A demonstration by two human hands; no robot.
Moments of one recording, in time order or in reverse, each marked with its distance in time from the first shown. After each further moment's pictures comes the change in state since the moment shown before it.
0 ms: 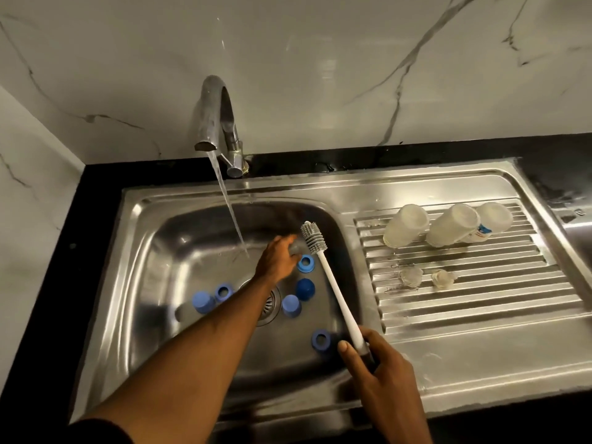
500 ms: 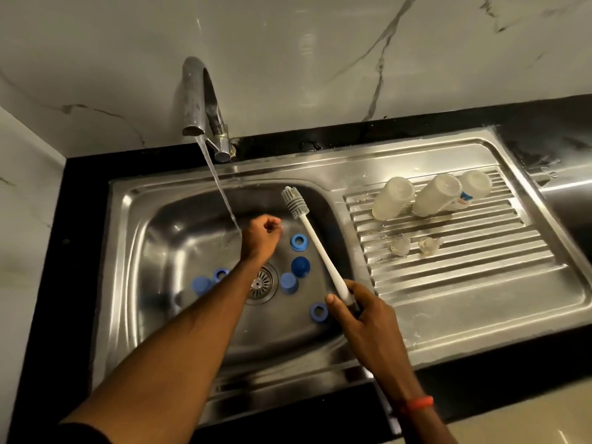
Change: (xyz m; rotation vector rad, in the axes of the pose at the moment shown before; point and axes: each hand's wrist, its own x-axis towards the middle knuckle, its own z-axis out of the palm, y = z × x) left_hand -0.022 0.003 -0.026 -0.303 0.190 -0.073; right_hand 0.004 -0.028 0.007 0.036 0.024 -0.094
